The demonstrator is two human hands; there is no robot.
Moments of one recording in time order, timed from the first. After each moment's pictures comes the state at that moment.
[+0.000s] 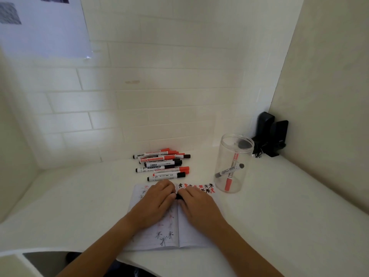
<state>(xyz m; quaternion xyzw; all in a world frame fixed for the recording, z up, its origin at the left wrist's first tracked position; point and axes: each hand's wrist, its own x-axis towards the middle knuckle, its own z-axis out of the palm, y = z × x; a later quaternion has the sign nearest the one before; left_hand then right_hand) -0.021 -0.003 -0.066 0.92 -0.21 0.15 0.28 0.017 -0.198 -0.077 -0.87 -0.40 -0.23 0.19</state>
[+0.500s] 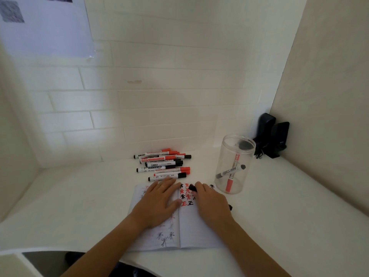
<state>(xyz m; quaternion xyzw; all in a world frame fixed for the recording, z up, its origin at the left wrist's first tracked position) -0.009 -0.001 -0.082 0.98 -0.13 0.10 0.14 0.030 -0.215 -0.069 -0.93 -0.28 -0.22 0.09</state>
